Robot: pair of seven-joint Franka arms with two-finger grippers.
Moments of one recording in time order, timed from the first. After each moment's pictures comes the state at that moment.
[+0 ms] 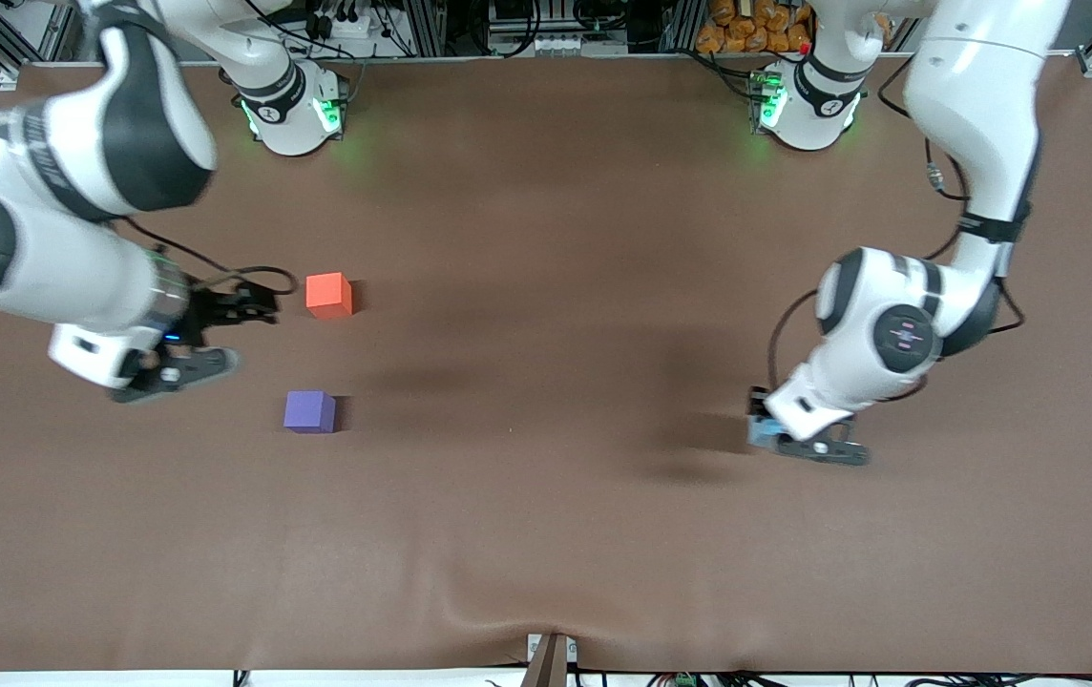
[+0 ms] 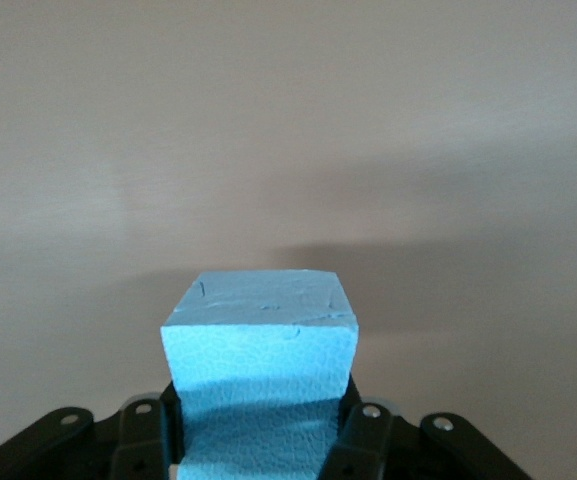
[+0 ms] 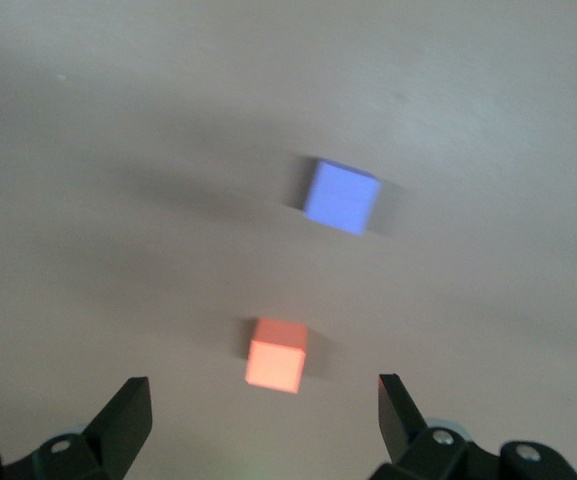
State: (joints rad) left arm -0.23 0.52 -0.13 -1.71 0.03 2.29 -0.21; right arm 0.29 0.32 -0.04 -1.46 0.07 1.61 -0.10
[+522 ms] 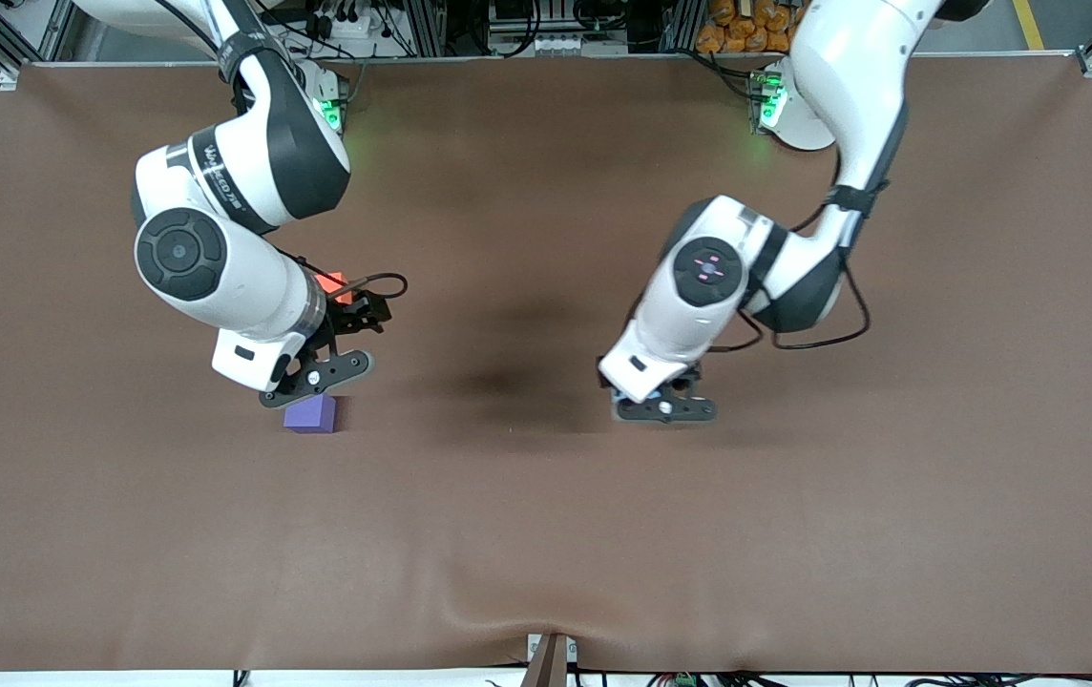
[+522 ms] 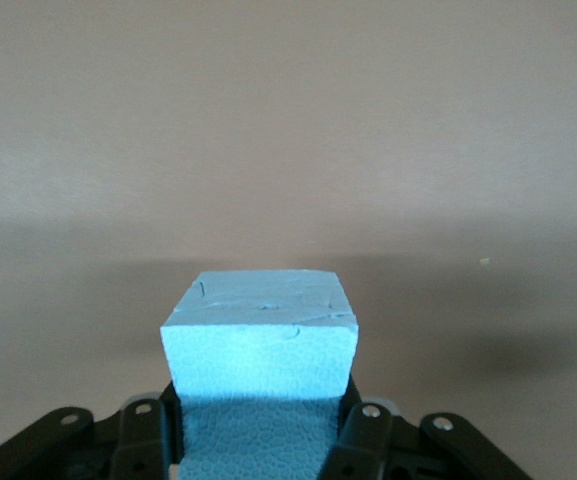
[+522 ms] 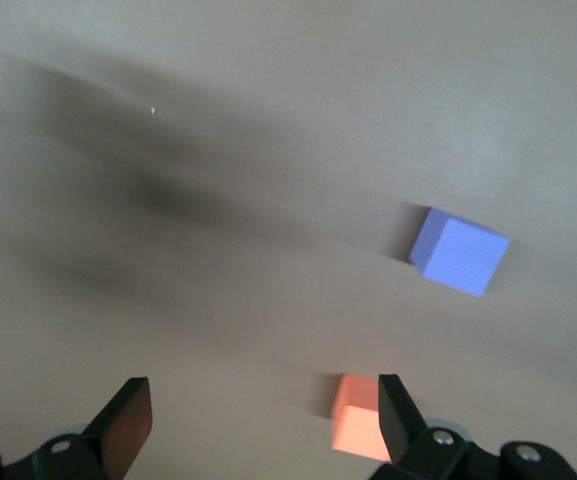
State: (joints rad) left arm -0.50 0.61 -0.13 -1.46 0.03 2.18 -0.64; right arm 0.42 0.38 -0.04 -1.46 0.14 1.70 0.05
